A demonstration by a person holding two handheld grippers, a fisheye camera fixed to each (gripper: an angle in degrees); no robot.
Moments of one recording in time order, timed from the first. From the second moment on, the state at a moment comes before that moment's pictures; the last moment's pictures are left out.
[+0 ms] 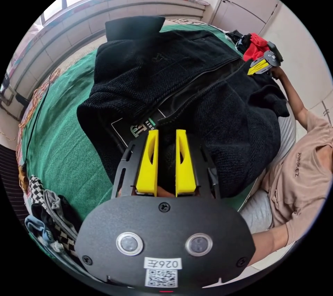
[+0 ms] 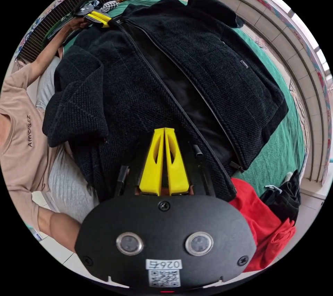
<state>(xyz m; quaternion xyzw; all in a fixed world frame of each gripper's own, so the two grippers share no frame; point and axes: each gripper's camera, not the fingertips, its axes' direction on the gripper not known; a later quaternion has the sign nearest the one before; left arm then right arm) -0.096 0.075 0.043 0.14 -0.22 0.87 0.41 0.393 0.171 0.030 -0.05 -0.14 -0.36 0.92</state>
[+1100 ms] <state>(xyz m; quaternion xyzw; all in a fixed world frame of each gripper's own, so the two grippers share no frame) -0.205 0.127 -0.157 0.16 0.09 0.93 0.32 0.458 0.188 0.131 -0.06 -0.06 -0.25 0.96</state>
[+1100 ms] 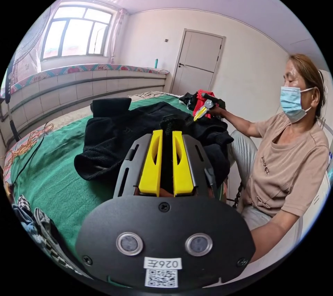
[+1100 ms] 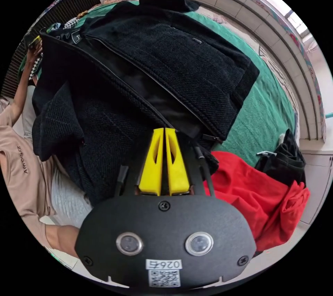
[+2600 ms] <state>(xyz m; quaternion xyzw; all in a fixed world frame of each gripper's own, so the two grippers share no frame) -0.139 0.263 0.105 0.35 -0.40 0.81 0.26 0.379 0.177 0.121 -0.07 -0.04 -0.28 0.96</state>
